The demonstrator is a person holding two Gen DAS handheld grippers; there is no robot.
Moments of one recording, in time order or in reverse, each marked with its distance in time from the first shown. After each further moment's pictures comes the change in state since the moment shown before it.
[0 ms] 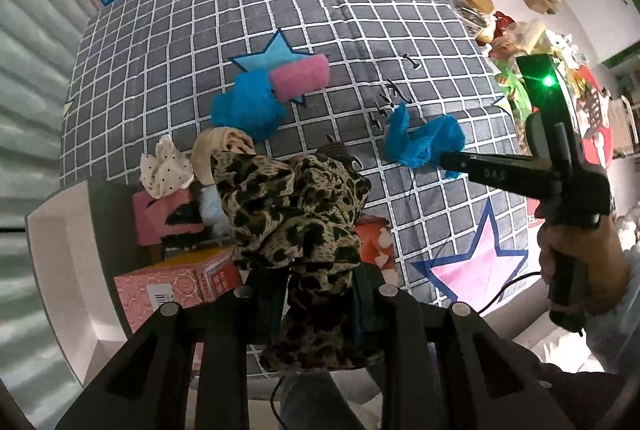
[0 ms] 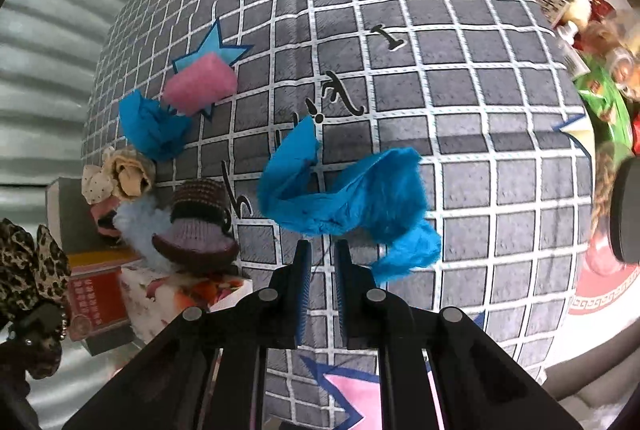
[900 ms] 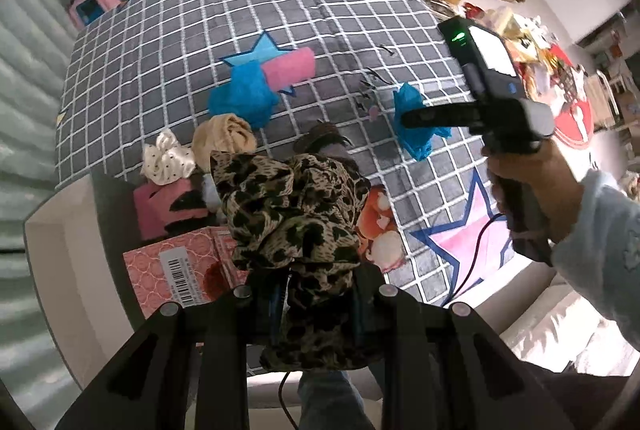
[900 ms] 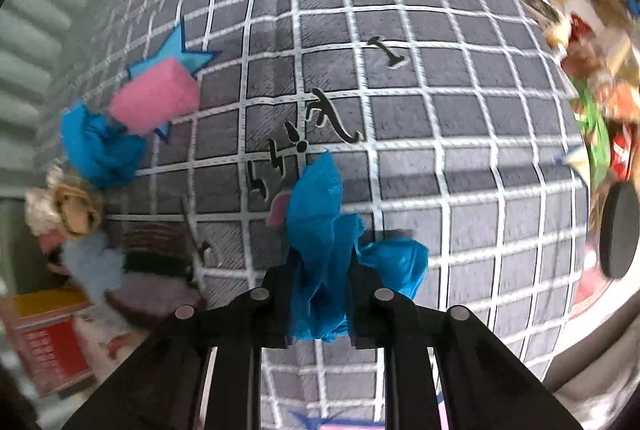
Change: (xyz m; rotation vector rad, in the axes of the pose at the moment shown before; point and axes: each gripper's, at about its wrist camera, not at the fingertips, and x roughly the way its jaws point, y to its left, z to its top) left arm -0.014 0.011 -0.036 0.091 -0.039 -0.053; right arm 0.024 0.016 0.013 0.031 -0.065 -0.150
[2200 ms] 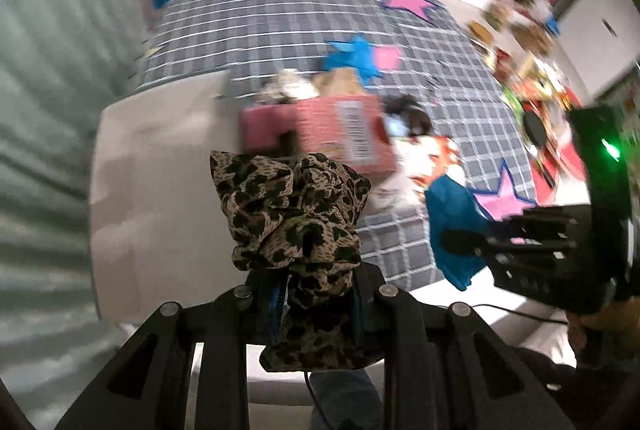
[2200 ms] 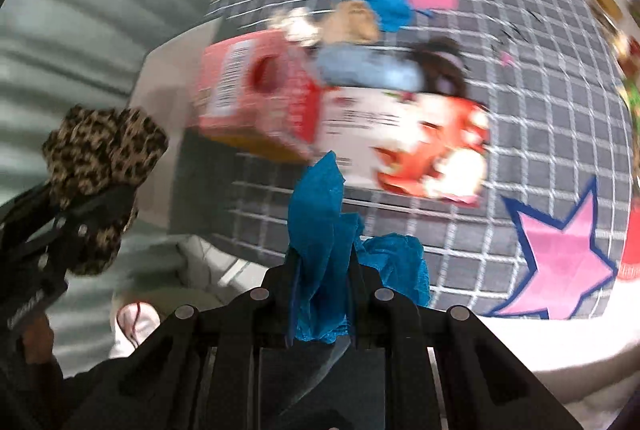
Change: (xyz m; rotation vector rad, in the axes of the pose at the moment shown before) left arm -0.063 0.114 -0.160 -0.204 -0.153 0.055; right arm -0.091 0.202 -0.213 -0.311 0.036 0.198
